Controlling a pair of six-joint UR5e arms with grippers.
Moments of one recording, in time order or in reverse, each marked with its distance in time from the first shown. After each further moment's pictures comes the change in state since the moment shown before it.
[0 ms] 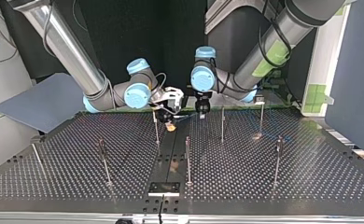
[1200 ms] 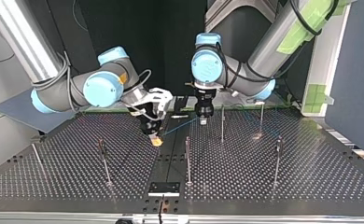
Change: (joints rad) left arm -0.033 0.282 -0.028 -0.155 -0.036 -0.023; right arm -0.013 -0.281 0.024 0.125 -0.004 0.043
